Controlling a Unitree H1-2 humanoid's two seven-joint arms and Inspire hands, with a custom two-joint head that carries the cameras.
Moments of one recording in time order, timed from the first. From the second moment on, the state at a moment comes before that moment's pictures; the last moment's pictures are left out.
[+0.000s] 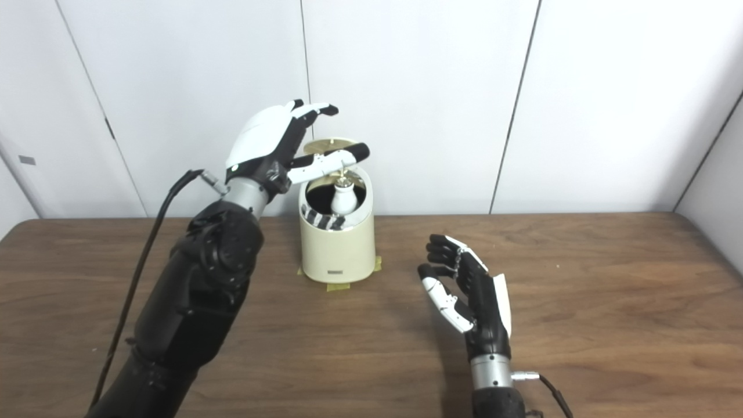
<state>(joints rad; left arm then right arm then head) -0.78 0.11 -0.30 -0.04 0.91 0.47 -0.29 -0.16 0.01 0.01 0.08 -0.17 -0.21 -0.17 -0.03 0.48</state>
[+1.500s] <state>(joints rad) -0.67 0.09 -0.38 -0.02 1.06 0.45 -0.35 -0.16 0.02 0.02 0.09 -0.16 -0.21 -0.18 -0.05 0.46</state>
